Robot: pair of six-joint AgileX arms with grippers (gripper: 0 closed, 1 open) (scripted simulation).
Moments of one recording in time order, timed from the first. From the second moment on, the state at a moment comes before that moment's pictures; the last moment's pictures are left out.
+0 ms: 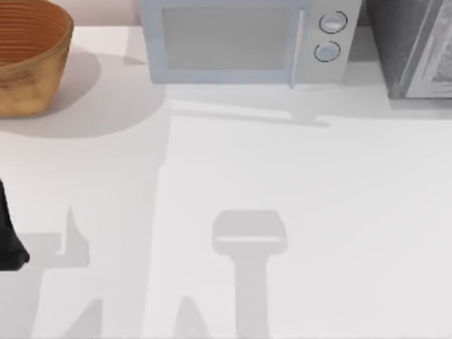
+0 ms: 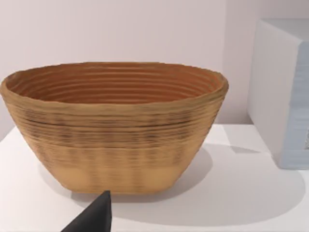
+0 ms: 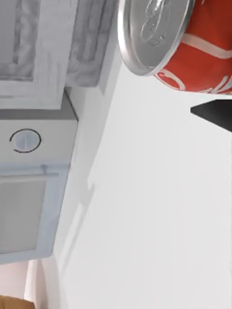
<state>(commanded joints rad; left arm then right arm) 0.00 0.00 0.00 0.00 0.00 0.00 -0.90 2.25 0.47 1.64 -1.65 -0.14</state>
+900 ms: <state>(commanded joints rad) 0.00 0.00 0.00 0.00 0.00 0.00 -0.90 2.25 0.47 1.64 -1.65 -0.14</state>
